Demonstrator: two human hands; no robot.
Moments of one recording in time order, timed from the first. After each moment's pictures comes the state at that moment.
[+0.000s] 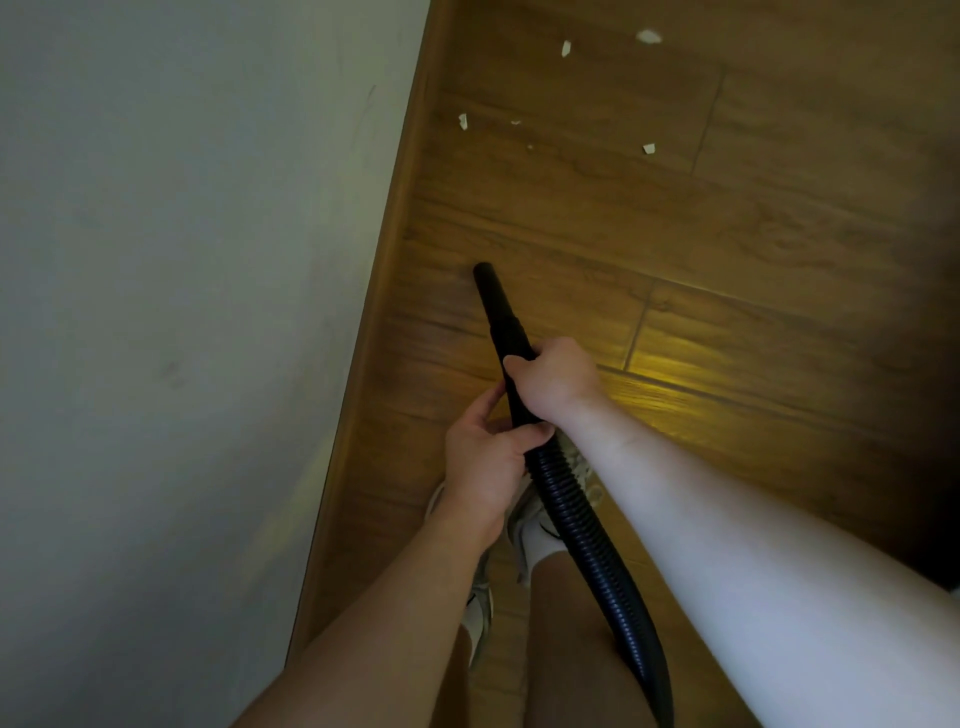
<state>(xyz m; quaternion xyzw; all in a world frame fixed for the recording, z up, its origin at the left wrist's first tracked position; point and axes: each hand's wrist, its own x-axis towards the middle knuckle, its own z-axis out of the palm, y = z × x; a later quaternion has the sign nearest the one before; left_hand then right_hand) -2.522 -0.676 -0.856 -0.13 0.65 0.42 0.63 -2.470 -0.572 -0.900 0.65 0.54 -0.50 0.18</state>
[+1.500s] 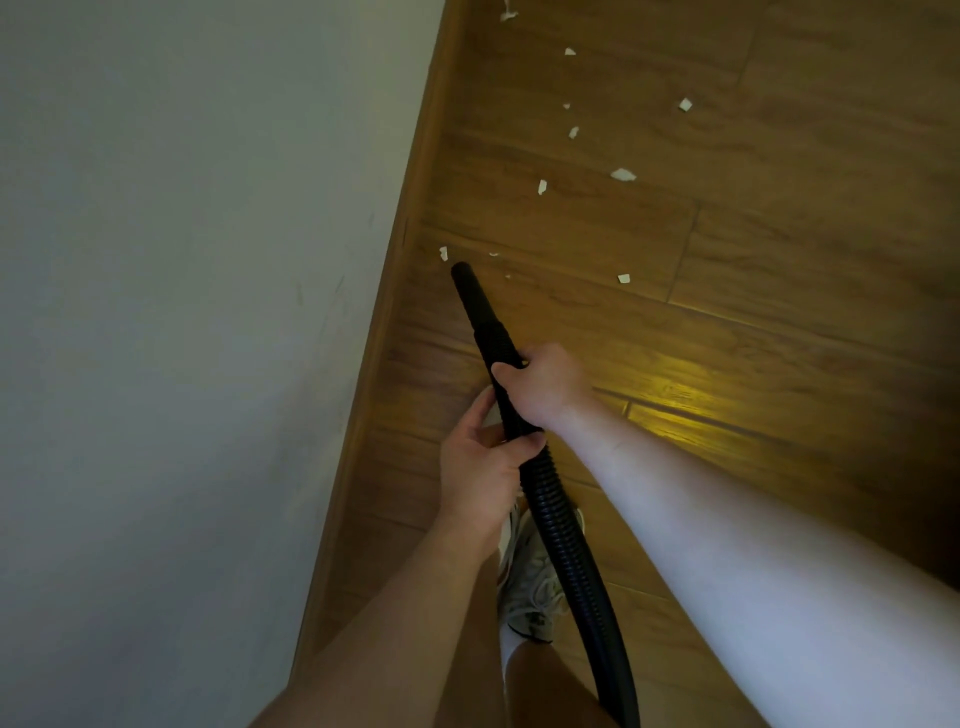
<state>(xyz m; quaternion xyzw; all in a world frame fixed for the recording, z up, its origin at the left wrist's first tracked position) -2.548 -0.508 -0.866 -0.10 0.68 0.42 0.59 -2.502 -0.401 -0.916 0.59 0.58 -0.54 0.16</state>
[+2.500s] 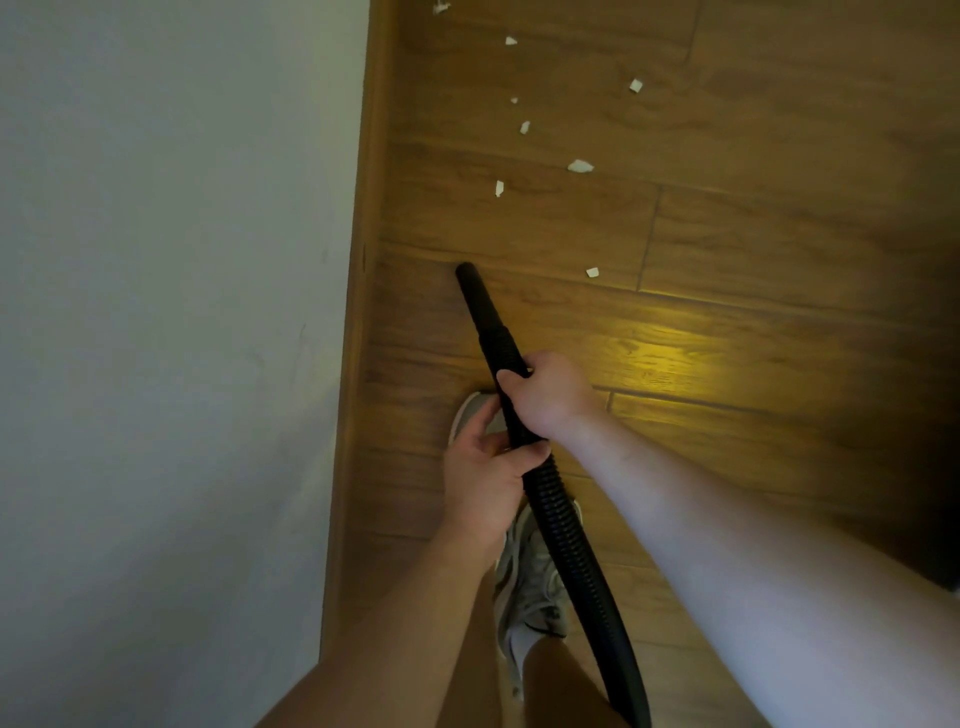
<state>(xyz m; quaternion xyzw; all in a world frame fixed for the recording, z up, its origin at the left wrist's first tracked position) -2.547 -0.479 -0.864 -0.09 0.68 0.36 0.63 -2.487 -0.381 -0.914 0.64 0.53 -0.53 0.18</state>
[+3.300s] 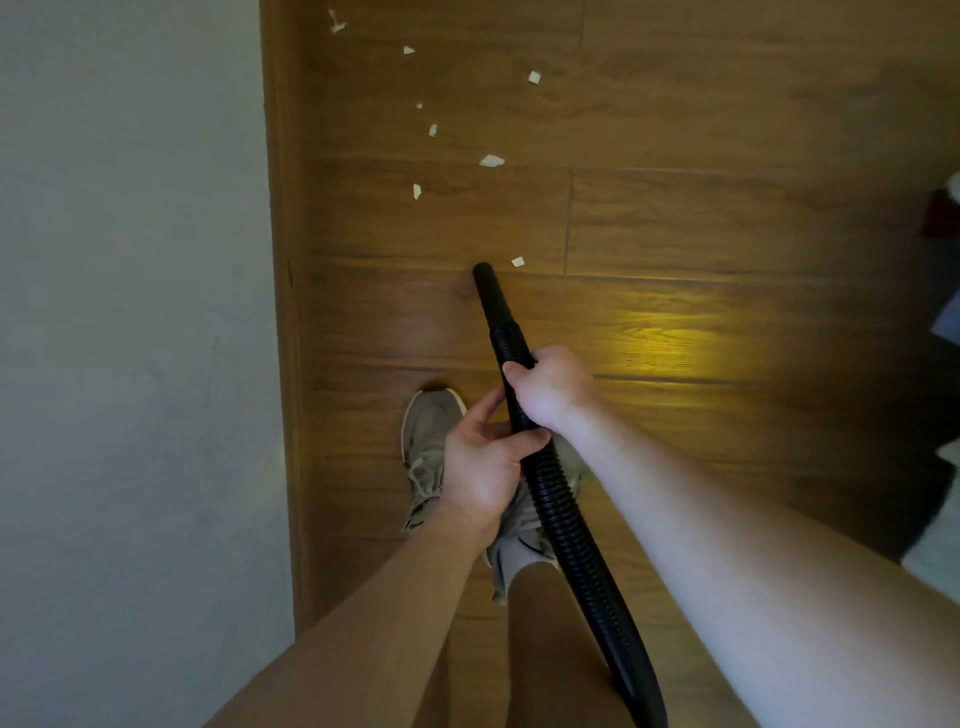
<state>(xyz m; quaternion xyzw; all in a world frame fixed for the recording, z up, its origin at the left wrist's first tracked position) -2.466 -0.453 -0.855 -0.07 0.67 0.31 0.67 -2.391 -0.369 -0.903 0.70 0.46 -0.53 0.13</state>
